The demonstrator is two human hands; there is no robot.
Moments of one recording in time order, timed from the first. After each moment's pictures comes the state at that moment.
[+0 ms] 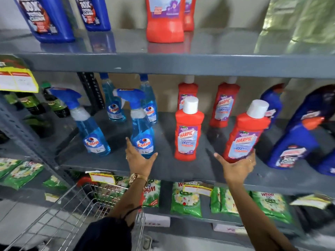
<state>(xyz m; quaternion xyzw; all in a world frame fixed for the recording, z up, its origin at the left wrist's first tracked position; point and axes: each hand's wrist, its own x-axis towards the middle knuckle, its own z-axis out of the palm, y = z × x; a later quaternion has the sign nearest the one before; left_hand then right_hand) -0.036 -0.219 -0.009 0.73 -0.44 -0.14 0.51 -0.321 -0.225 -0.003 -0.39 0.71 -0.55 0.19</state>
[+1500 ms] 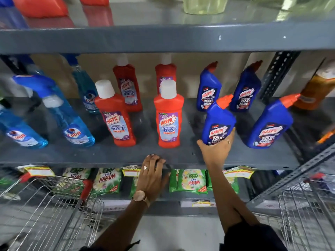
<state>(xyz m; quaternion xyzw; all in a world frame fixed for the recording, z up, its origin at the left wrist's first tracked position) -0.271 -0.156 -0.066 0.61 -0.77 0.05 0.18 -0.483 -0.227 -0.010 -0.39 0.69 -0.58 0.19</state>
